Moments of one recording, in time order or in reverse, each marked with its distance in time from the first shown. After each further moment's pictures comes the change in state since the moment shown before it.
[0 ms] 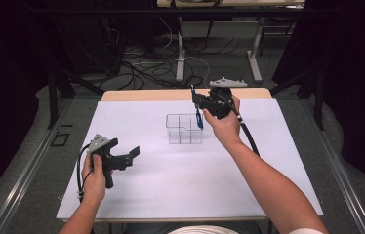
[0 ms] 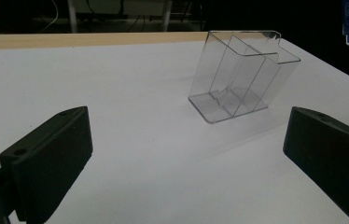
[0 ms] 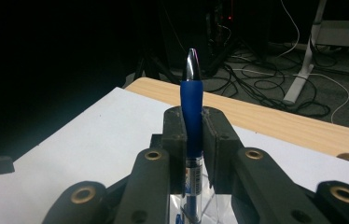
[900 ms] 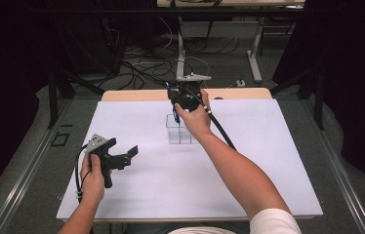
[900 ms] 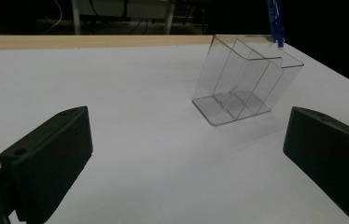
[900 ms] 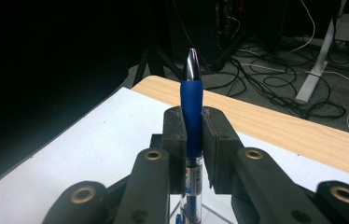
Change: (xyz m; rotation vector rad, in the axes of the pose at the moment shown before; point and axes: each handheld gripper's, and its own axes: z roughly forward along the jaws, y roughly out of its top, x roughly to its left) left arm 0.004 0.000 -0.003 -0.012 0.010 -0.014; right arm 0.037 0.007 0.079 0.050 0.003 -0.025
